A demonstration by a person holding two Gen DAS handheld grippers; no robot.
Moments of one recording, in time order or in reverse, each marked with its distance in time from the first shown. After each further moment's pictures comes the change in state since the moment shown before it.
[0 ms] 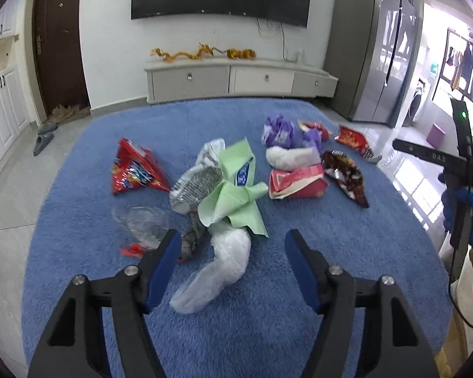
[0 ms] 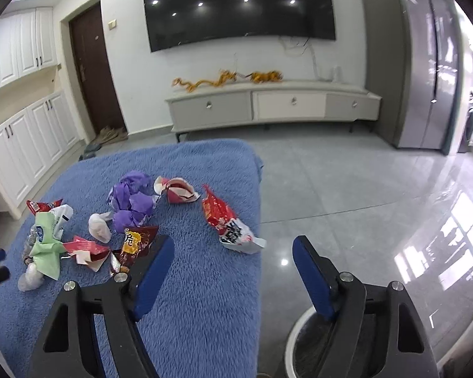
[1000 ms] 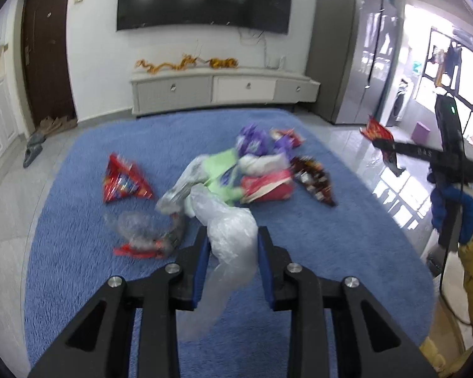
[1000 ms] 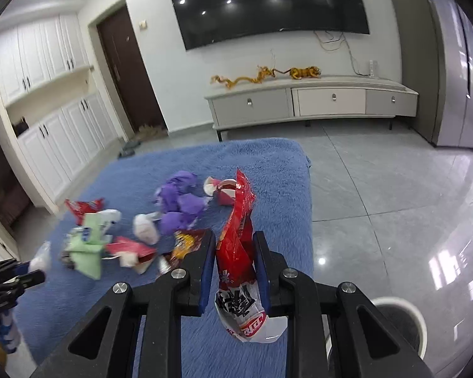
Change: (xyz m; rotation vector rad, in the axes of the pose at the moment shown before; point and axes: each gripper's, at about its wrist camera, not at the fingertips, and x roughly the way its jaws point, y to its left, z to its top) left arm -0.054 -0.019 -0.001 0.048 -0.068 -0.075; right arm -0.036 0.018 -0.004 0.023 -0.017 0.177
